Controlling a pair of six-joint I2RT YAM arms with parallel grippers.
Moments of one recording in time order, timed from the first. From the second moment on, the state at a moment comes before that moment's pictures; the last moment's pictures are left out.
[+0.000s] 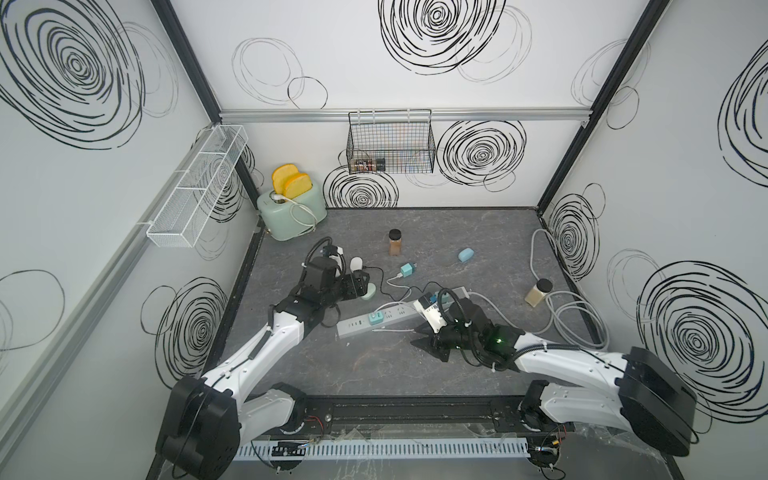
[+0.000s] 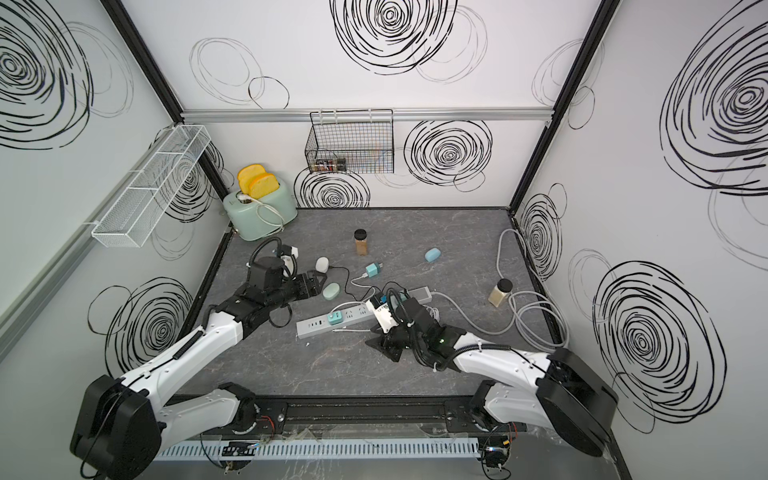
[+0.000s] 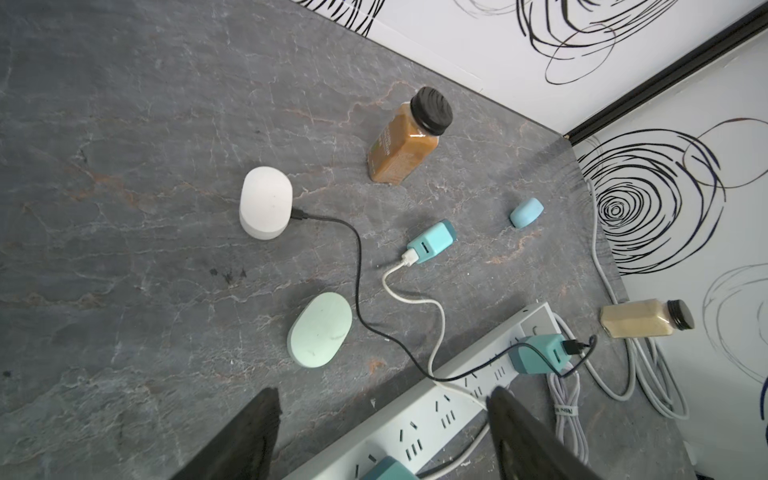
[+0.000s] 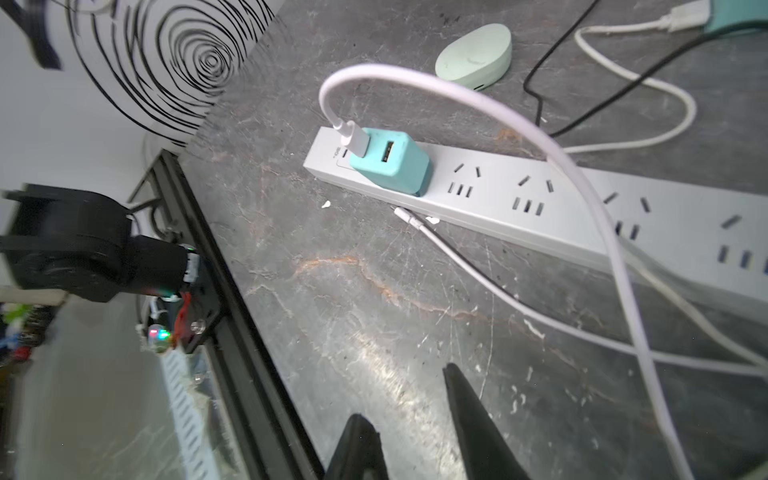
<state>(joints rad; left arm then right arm) -0.32 1.14 0.69 -0.19 0.17 -0.57 0.92 1.28 0.53 0.08 -0.27 -0.18</state>
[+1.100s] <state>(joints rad) -0.25 1.13 0.76 -0.49 0.36 -0.50 0.95 1.81 0.73 0.36 -0.14 -0.36</state>
